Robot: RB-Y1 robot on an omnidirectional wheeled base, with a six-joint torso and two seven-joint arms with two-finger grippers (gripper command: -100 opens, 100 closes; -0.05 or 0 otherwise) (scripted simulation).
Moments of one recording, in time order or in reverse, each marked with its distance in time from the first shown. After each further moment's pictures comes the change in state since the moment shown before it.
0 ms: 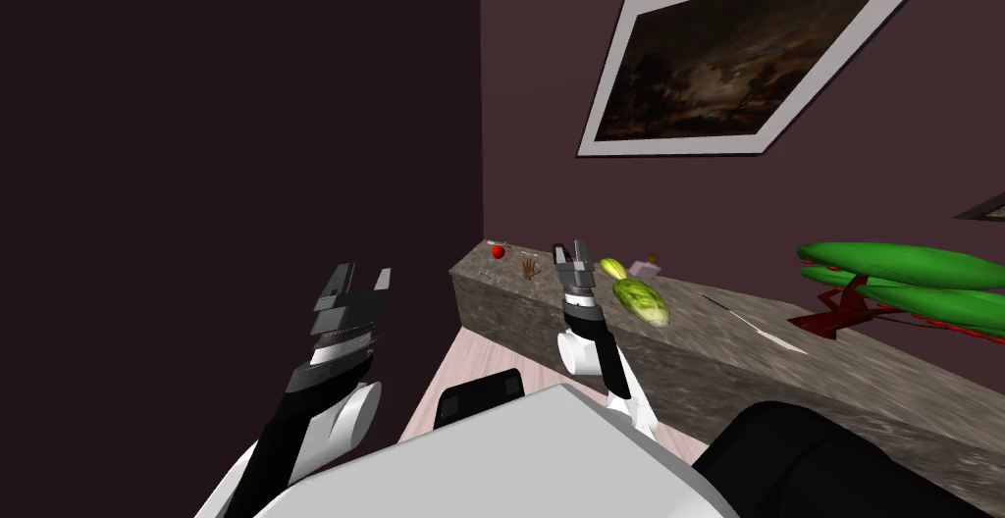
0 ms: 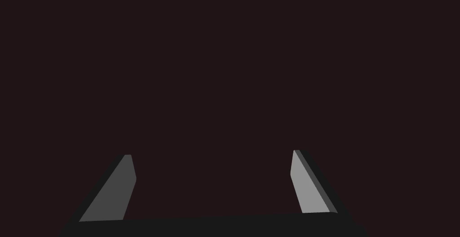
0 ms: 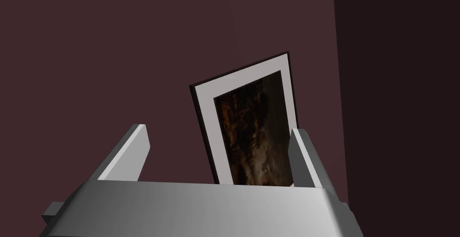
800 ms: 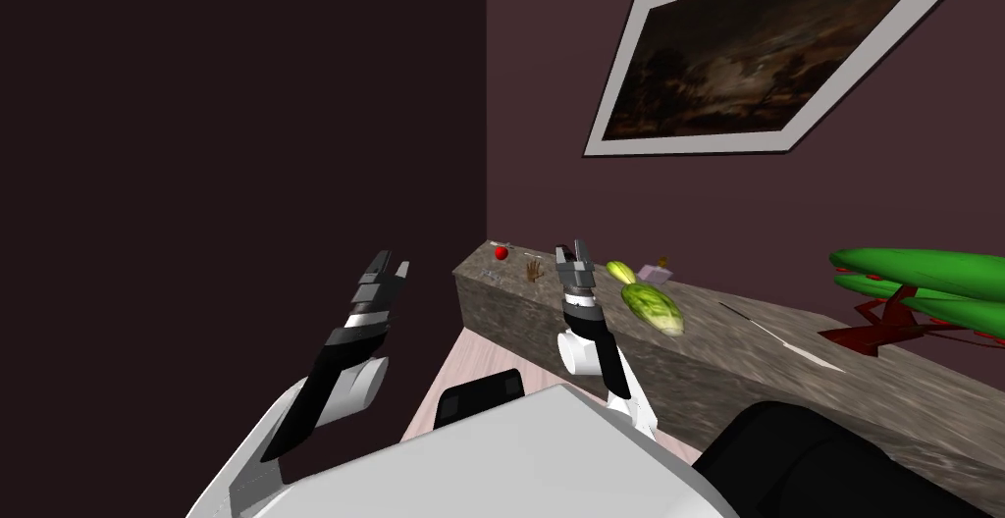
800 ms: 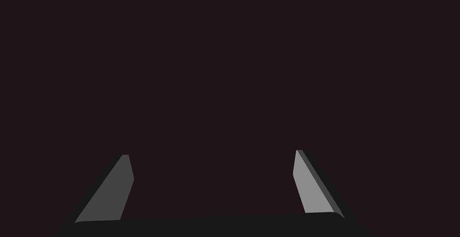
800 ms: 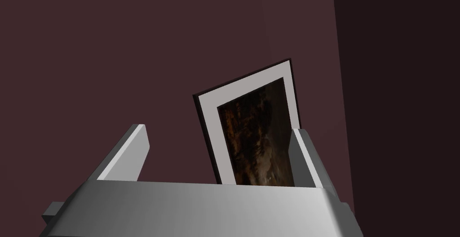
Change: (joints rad) left arm -0.162 0.114 0.003 0.074 -0.043 0.188 -0.017; right arm 0.000 0.000 0.000 0.000 0.000 0.000 0.000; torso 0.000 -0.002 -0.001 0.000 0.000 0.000
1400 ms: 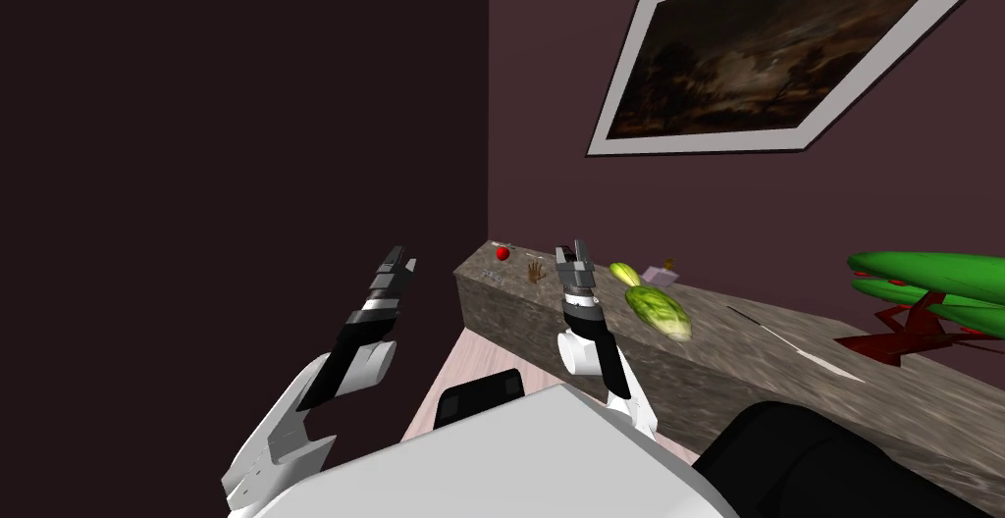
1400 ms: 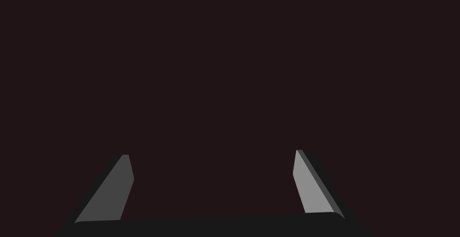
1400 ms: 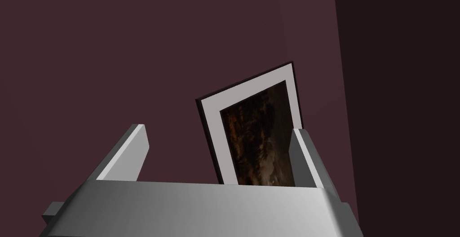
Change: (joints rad) left arm -0.106 0.019 0.003 0.060 -0.021 0.127 -0.013; right arm 0.000 0.000 0.000 0.000 0.000 0.000 0.000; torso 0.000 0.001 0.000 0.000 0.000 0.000
